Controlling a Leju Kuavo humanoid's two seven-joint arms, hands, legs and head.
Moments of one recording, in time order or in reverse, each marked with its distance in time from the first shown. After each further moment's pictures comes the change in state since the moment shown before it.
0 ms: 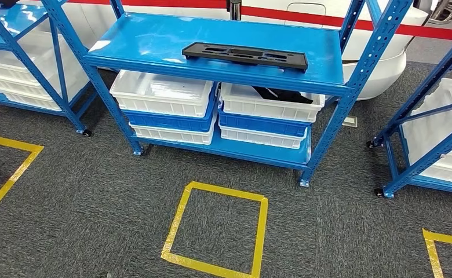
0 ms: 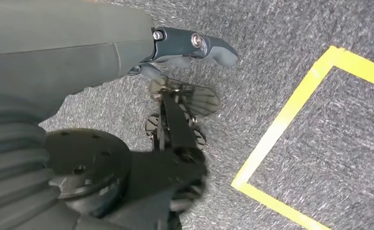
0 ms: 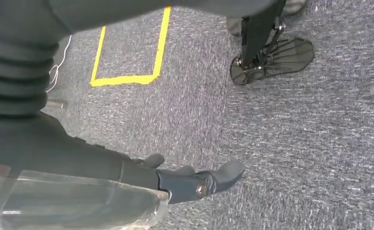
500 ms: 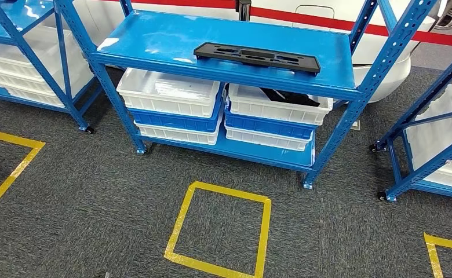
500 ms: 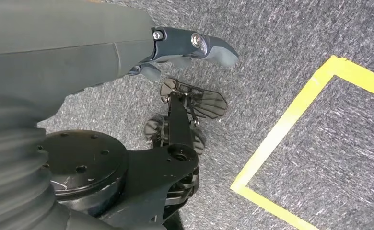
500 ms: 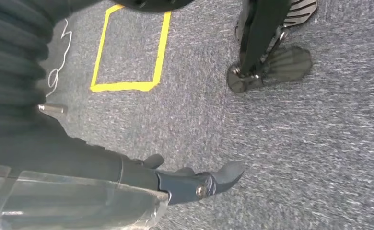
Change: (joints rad) left arm -0.001 -0.004 0.013 0.000 0.001 -0.009 0.023; right arm -0.001 -0.005 -0.001 0.000 -0.027 0.002 0.000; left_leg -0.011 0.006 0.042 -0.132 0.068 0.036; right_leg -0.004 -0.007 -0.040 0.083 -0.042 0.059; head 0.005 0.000
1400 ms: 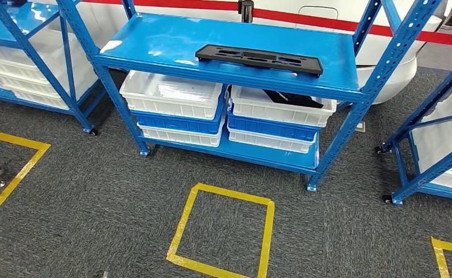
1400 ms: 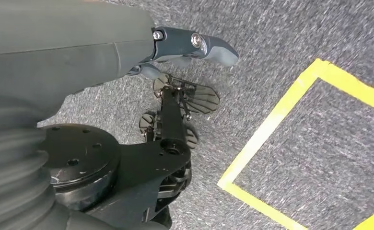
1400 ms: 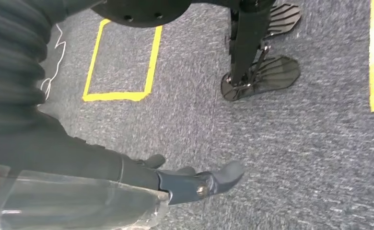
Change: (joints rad) left arm -0.005 0.004 0.014 -0.001 0.013 -0.010 -0.017; right arm -0.009 -0.001 -0.014 0.000 -0.034 0.018 -0.002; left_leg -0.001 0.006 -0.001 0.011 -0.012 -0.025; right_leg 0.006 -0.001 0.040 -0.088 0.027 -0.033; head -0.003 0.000
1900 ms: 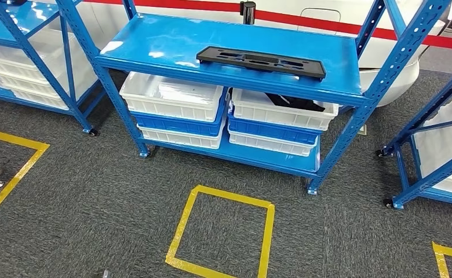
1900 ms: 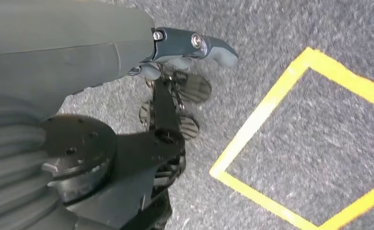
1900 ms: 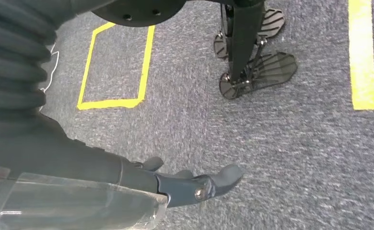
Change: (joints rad) left arm 0.001 0.009 0.015 0.000 0.010 -0.002 -0.006; right arm 0.000 0.012 -0.012 0.000 -0.028 0.009 -0.001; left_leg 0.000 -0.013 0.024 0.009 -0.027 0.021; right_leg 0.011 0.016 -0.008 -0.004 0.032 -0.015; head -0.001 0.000
